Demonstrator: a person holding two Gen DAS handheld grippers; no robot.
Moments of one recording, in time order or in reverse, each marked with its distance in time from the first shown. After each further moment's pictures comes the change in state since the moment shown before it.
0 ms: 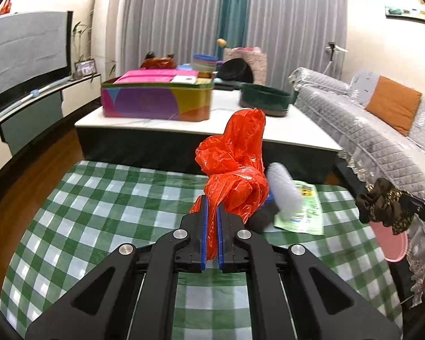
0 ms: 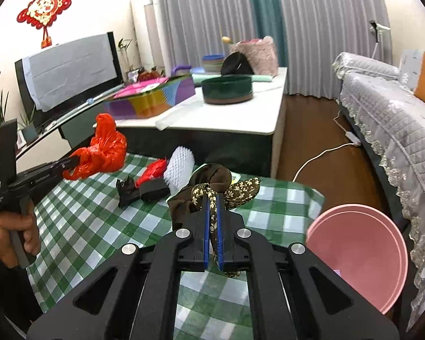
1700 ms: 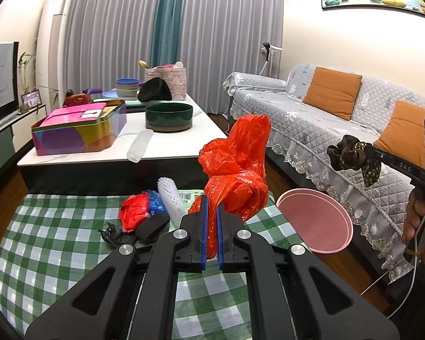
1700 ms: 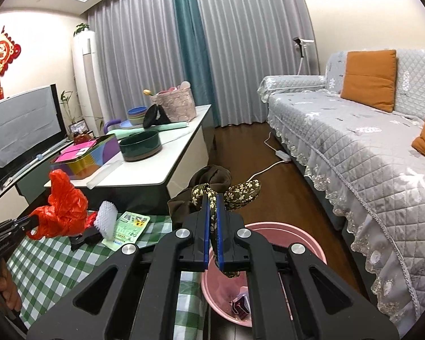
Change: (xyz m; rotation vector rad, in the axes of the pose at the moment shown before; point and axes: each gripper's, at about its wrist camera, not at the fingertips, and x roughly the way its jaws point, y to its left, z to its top) left arm -0.043 -0.120 -0.002 0.152 -0.058 -0.245; right arm -0.105 -0.103 0.009 0.175 -0.199 -0.283
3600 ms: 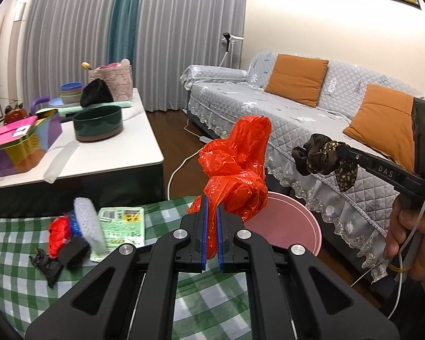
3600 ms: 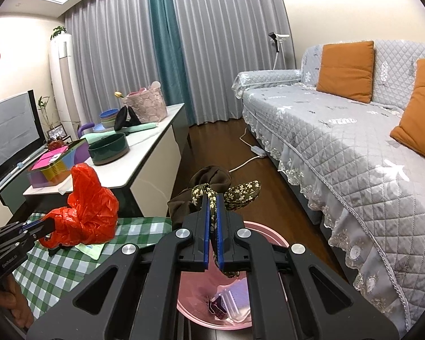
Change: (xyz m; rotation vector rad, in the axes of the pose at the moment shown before) left arm 0.065 -0.091 0.020 0.081 0.037 -0.173; right arm 0.005 -0.048 0.000 0.047 0.014 -0.106
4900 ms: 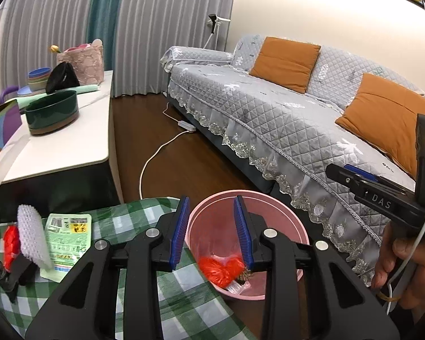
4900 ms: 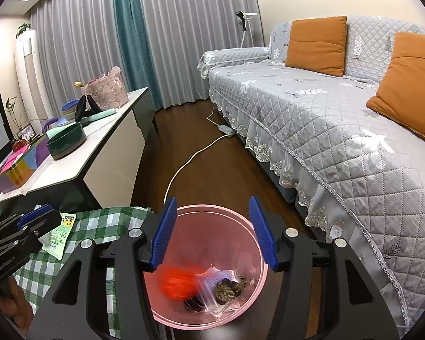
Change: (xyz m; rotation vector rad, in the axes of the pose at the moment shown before) left arm 0.073 -0.037 0.015 -0.013 0.086 -0.082; right arm 0.034 -0.039 -0.012 0.073 0.096 -0.146
